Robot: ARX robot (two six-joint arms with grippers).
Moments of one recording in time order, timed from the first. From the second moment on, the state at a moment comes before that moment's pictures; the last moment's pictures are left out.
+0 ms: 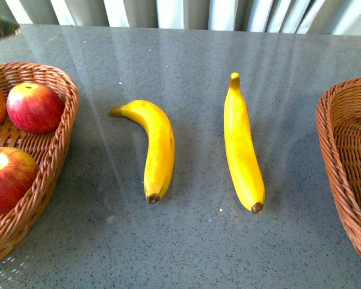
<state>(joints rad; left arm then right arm) 0.05 1.57 0.87 0.15 0.44 0.65 0.00 0.00 0.02 0.00 0.00 0.00</state>
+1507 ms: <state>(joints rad) 0.00 0.59 0.01 0.57 0.00 0.00 0.00 0.00 0.02 0.00 0.00 0.00</state>
